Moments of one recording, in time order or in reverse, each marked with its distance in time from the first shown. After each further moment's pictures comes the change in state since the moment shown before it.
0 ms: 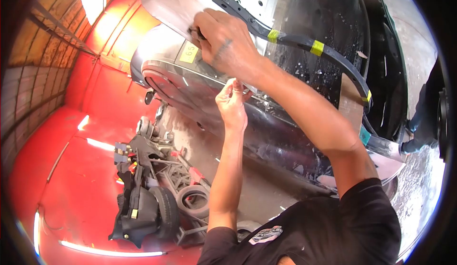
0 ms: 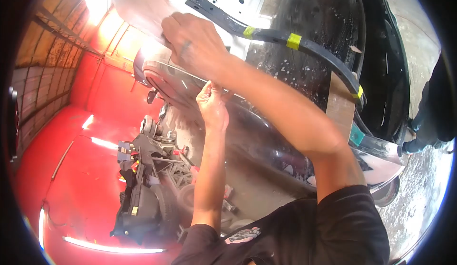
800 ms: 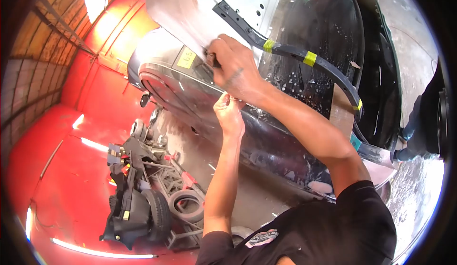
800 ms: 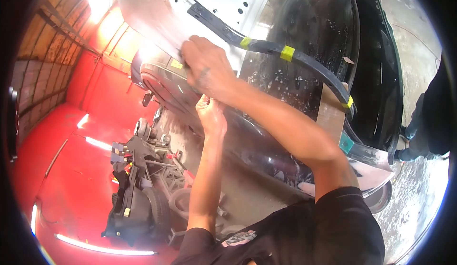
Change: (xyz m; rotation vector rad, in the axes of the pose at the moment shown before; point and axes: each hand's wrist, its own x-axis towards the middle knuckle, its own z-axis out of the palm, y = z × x) left_hand -0.005 -0.016 -0.001 -0.090 0.049 0.004; right_hand -0.036 -0.001 -0.007 0.129 -0.070 0.123
